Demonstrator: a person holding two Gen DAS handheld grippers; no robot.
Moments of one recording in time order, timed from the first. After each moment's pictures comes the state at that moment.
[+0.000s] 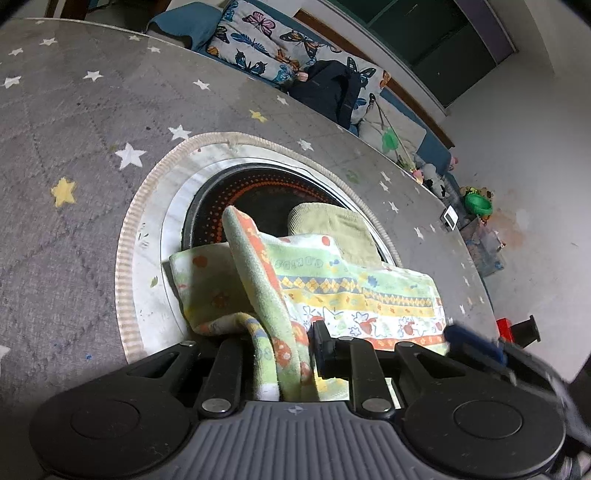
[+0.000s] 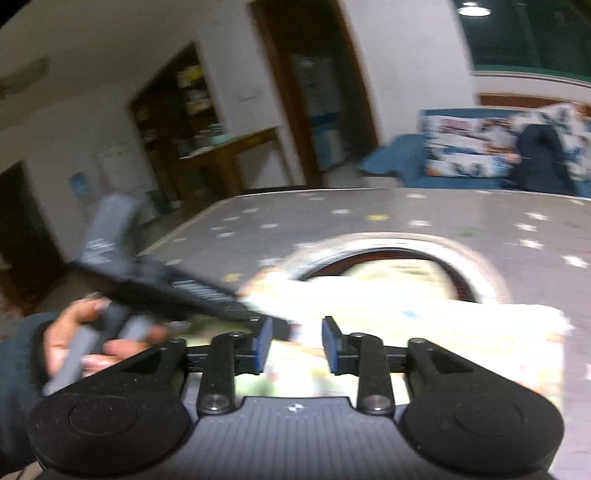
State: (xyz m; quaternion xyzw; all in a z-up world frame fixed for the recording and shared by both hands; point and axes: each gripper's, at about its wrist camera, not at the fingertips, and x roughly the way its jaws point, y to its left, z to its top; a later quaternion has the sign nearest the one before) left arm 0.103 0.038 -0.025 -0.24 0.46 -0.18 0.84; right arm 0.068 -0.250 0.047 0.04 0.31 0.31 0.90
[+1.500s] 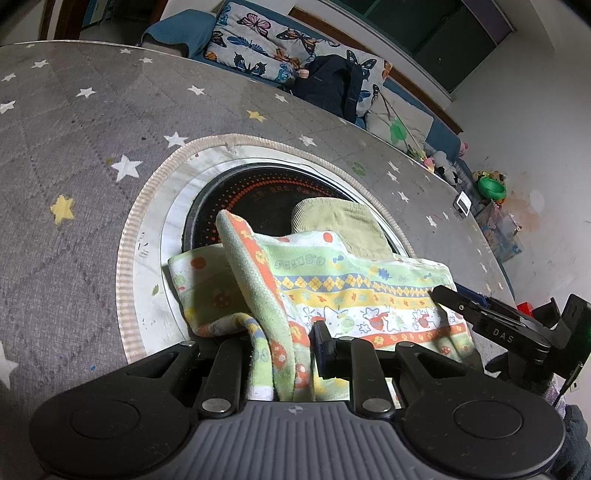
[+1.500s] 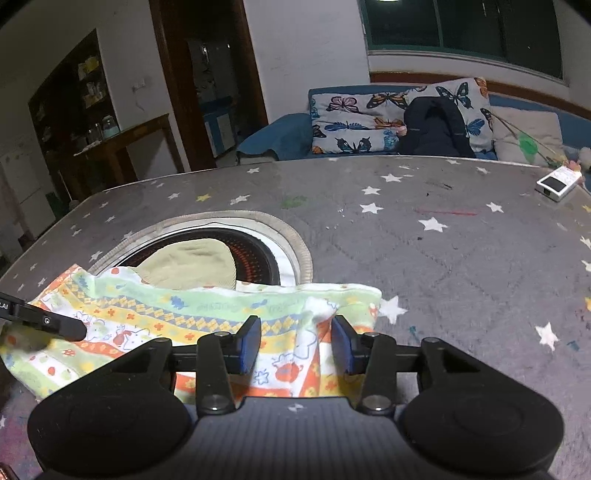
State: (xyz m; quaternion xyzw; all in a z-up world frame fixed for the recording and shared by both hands) left arm 0.104 0.031 -0.022 -0.20 0.46 -0.17 0.85; right arm 0.132 -0.328 0.005 0.02 0.34 0.17 0.93
